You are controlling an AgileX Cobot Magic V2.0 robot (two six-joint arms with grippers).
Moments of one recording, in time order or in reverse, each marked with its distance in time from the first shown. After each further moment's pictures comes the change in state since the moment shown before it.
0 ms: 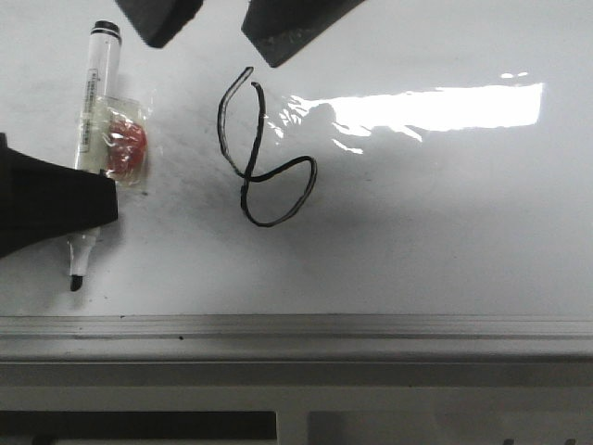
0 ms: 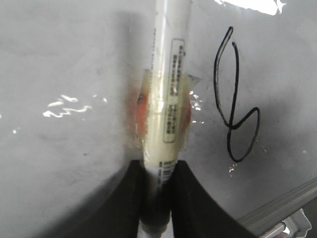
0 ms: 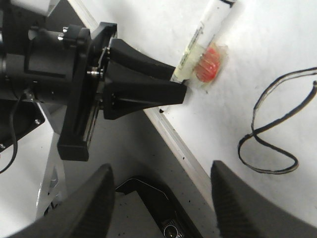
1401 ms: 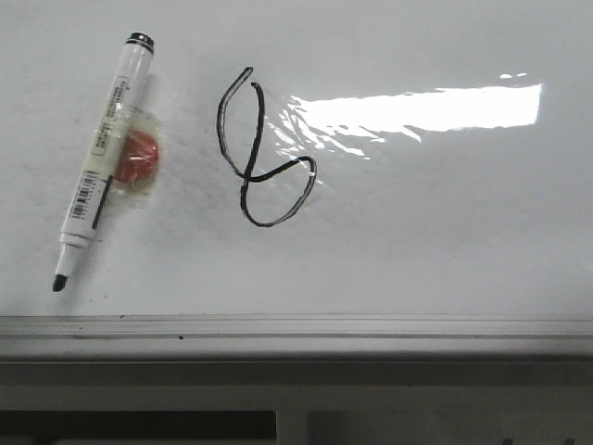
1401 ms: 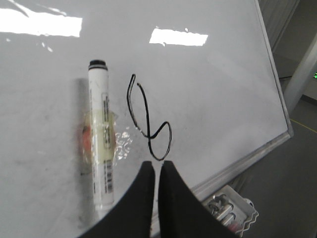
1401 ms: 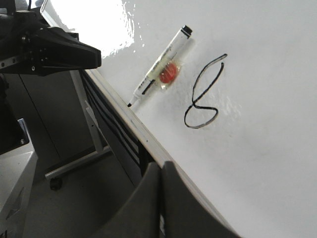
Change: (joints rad) left arm 0.000 -0.522 0.123 0.249 0.210 -0.004; right arm 0.000 -0.770 0.623 -0.155 -0.313 0.015
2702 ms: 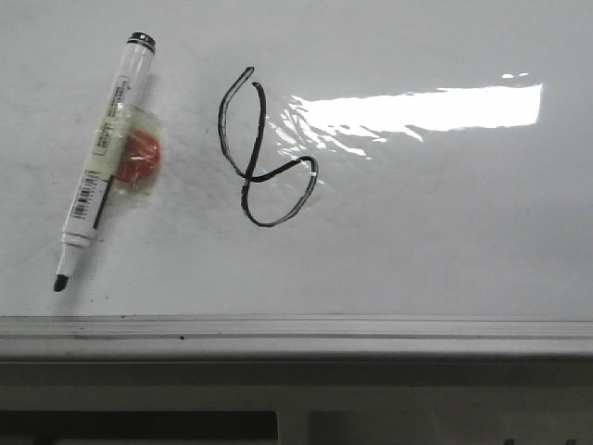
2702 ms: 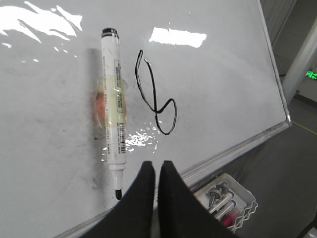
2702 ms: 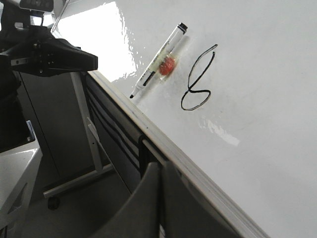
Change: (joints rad) left arm 0.014 -0.168 0.093 0.000 0.061 0.000; right arm 0.000 -0.392 0.162 -0.008 0.108 -0.002
